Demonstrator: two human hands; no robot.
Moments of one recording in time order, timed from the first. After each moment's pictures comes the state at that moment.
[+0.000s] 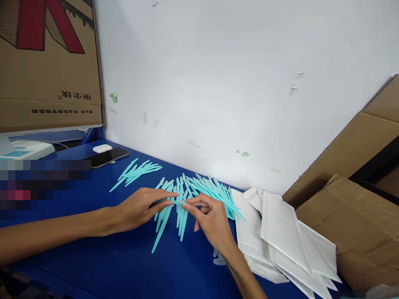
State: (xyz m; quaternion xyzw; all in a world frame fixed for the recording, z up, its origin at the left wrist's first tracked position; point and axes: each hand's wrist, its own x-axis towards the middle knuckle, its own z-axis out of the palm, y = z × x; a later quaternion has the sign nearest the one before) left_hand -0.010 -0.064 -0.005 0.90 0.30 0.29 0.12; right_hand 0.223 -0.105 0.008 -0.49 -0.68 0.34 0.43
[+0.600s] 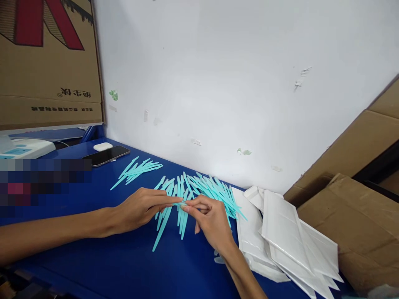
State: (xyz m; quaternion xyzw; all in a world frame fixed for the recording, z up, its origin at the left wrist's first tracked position) left_hand -0.011 -0.061 -0.017 0.92 0.24 0.31 0.05; right_hand 0.221 -0.107 -0.001 -0.49 -0.67 0.36 0.43
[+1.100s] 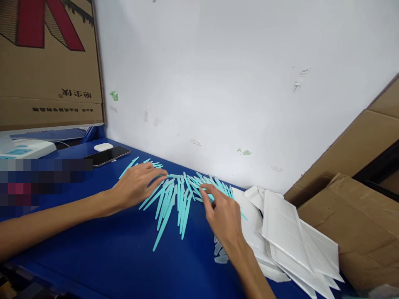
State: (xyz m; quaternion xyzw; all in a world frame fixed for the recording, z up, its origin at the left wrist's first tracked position) left_hand -0.024 -0.037 0.008 0.86 0.39 0.29 -0.15; right_hand 0.237 -0.101 0.012 -0.59 -0.73 0.00 0.35
